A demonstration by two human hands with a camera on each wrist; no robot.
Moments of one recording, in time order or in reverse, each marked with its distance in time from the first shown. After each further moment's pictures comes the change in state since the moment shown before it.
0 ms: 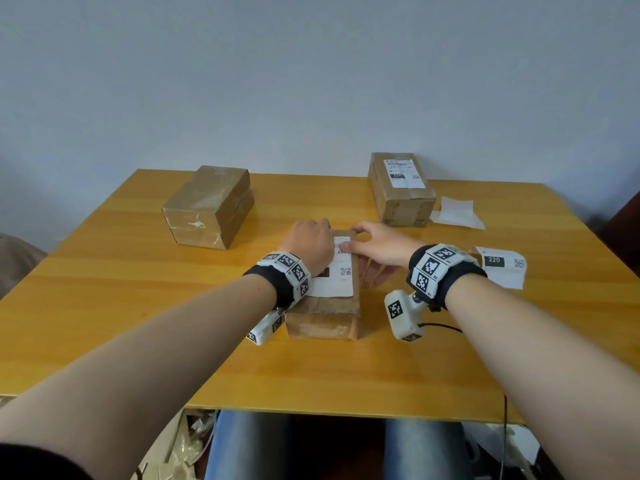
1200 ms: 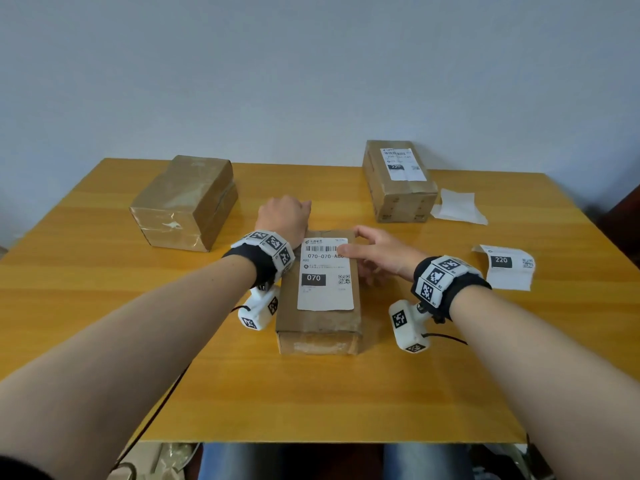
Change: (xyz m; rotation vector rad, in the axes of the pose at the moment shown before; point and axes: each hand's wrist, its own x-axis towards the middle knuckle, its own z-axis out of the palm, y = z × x) left_hand 0.046 -0.043 0.007 -0.291 -0.047 -0.288; right_hand 0.036 0.034 -0.001 0.172 -0.077 -0.127
